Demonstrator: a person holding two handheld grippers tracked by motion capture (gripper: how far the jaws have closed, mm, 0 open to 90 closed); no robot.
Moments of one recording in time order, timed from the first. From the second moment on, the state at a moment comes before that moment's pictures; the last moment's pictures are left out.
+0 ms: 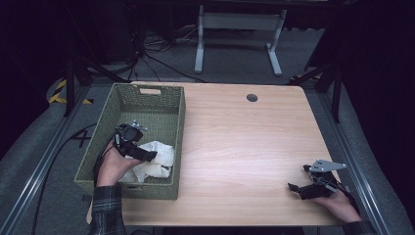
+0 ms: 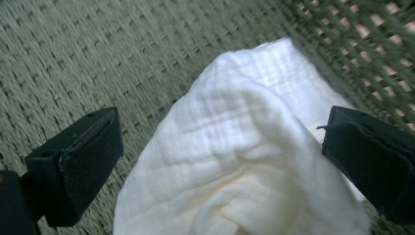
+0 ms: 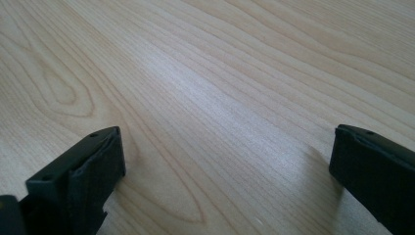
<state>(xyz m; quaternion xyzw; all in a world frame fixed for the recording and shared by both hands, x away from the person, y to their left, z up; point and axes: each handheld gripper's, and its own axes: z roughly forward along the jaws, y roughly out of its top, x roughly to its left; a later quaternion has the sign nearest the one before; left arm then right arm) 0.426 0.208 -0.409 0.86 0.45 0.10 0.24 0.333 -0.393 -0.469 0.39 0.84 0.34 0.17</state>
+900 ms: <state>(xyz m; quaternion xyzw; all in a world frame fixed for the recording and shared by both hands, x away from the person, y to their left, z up) 0.431 0.199 -0.435 0.88 0.45 0.05 0.15 0.332 -0.393 -0.469 0.39 0.84 0.34 0.17</state>
